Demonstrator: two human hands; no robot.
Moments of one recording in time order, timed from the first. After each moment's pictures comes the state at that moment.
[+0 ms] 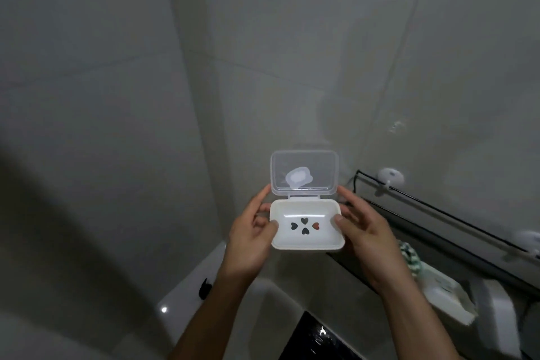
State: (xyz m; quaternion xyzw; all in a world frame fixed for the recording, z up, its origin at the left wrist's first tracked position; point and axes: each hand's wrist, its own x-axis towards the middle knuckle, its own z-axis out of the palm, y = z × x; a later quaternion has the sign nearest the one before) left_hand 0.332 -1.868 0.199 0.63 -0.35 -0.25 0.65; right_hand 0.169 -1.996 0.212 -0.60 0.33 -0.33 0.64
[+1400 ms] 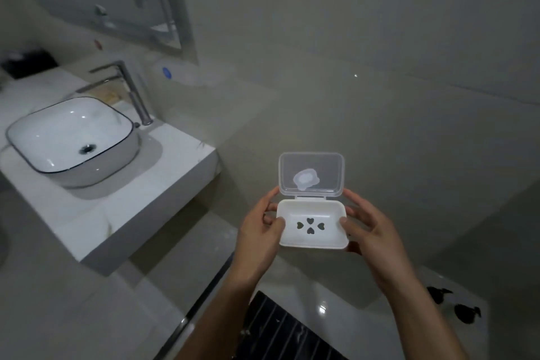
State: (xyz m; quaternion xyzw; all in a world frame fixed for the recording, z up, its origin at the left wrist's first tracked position) left_hand 0.084 -1.362 0.166 0.71 0.24 0.22 0.63; right_hand 0.195 -1.535 0.180 -0.69 -0.12 0.22 0.68
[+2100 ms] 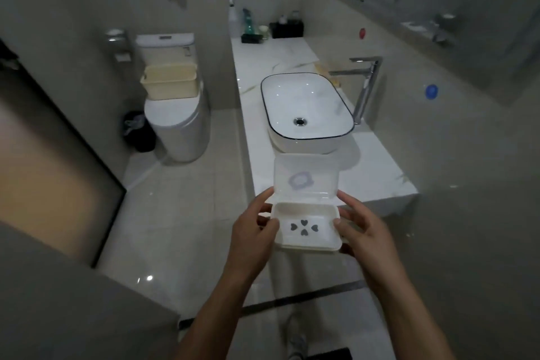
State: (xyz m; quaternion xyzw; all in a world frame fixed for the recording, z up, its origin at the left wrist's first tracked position) left_hand -0.156 -1.119 0.158 0.56 0.54 0.43 0.47; right_hand 0.045 -1.157 0.158 -0.61 -0.39 0.46 0.52
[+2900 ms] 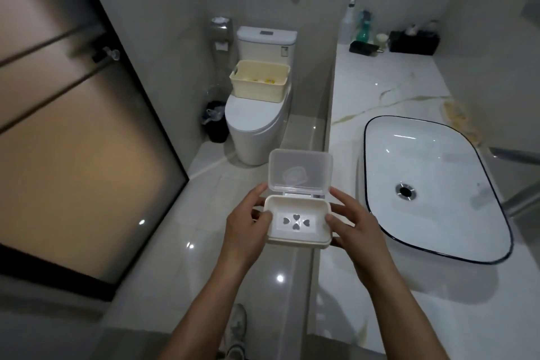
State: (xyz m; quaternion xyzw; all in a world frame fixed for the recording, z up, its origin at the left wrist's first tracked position) left_hand -0.279 -0.855 0.148 0.43 0.66 0.49 0.38; right_hand -0.080 -0.816 0.154 -0.53 -0.50 0.56 0.39
